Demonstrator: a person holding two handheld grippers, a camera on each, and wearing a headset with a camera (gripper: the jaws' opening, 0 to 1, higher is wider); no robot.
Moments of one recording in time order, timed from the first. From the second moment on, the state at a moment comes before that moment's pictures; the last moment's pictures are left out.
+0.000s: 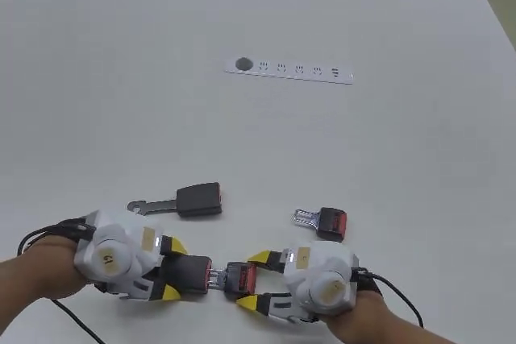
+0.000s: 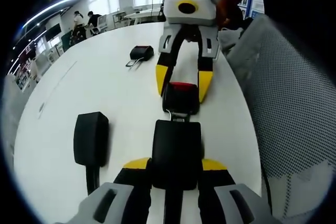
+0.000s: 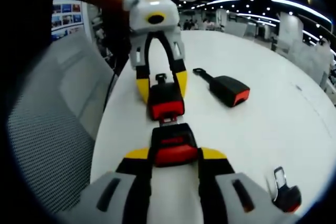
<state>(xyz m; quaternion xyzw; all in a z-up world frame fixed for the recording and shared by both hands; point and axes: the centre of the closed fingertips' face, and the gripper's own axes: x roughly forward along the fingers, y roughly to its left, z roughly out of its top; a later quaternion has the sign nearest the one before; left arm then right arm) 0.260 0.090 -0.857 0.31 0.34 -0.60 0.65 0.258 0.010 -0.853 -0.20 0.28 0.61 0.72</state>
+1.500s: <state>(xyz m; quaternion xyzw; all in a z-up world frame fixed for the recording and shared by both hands) 0.261 0.088 -0.858 0.32 0.35 -0.61 0.63 0.263 0.032 -0.855 -0.21 0.31 0.58 0.72</state>
